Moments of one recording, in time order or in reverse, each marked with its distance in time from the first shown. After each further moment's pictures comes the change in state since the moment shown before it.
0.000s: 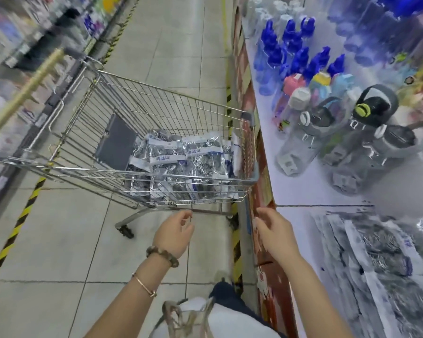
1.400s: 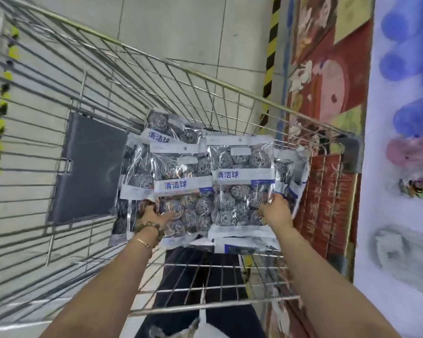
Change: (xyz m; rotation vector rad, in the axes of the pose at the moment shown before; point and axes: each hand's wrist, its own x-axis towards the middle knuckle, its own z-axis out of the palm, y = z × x) left_hand 0.412 -0.198 0.001 -0.126 -0.239 -0.996; right_hand 0.430 -0.007 0.200 -0.332 -0.299 0.670
